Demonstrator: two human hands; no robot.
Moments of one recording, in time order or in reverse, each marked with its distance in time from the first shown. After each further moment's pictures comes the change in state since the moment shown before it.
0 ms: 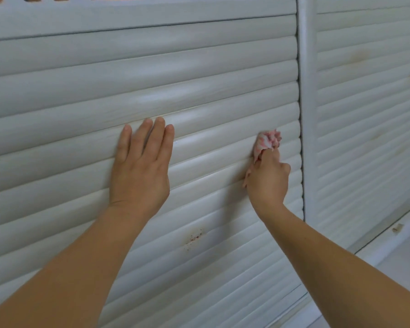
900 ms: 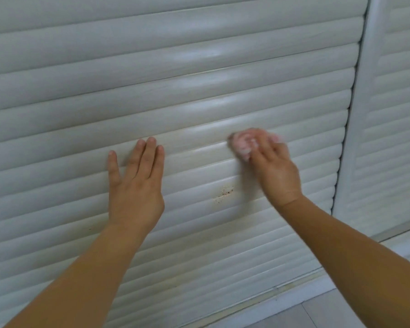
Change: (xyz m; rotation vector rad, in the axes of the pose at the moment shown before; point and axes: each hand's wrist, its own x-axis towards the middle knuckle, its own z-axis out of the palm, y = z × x) left_hand -0.126 -0.021 -0.033 0.092 -0.366 -0.250; right_hand -0.050 0.016 0.027 -0.192 0.081 -0.896
